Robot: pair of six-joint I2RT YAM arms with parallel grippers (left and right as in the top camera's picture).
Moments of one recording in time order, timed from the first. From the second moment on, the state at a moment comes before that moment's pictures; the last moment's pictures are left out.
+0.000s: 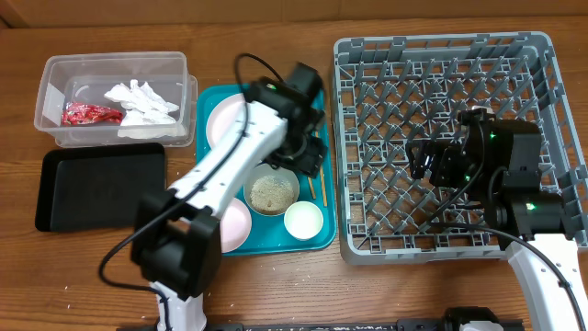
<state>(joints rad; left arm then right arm) -0.54 1.98 1.69 -1.22 0.16 -0.17 0.00 1.09 0.92 -0.64 -0.29 0.20</state>
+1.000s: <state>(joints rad) -0.60 2.12 1.62 -1.18 0.01 -0.47 0.00 1.09 0.92 -0.66 -0.29 0.20</state>
